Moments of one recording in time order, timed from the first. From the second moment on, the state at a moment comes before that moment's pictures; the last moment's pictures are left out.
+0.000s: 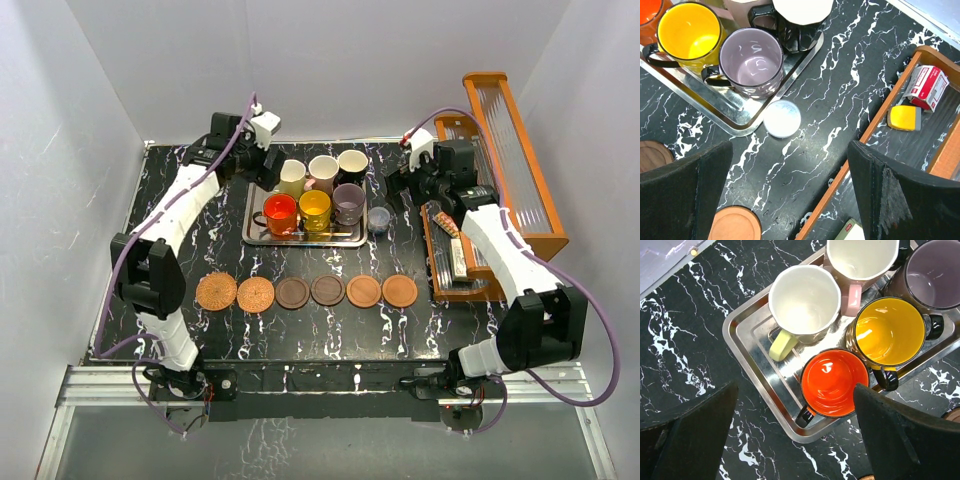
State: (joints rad) left arm -0.30 1.80 1.67 -0.56 0.22 0.30; right arm 0.16 1.42 1.23 -0.38 -0.32 -0.30
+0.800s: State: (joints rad) left arm -0.16 1.89 1.76 -0.57 0.37 0.15; right arm 0.10 1.38 1.13 -0.36 -0.37 -0.24
